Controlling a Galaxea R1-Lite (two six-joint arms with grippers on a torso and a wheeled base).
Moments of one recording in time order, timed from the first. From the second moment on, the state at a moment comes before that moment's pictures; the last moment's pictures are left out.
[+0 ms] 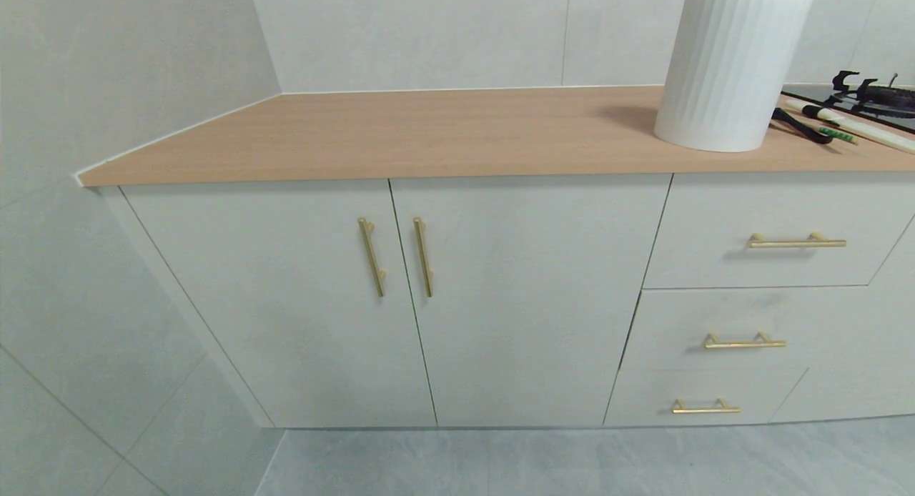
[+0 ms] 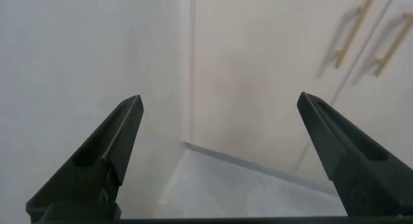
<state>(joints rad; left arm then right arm) 0.00 0.01 -0.16 0.08 0.30 -0.08 -0.01 0.00 -0.02 -0.06 -0.27 -0.05</state>
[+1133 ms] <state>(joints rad) 0.00 0.00 0.00 0.00 -0.01 0.00 0.00 0.00 0.00 0.00 -0.01 0.00</state>
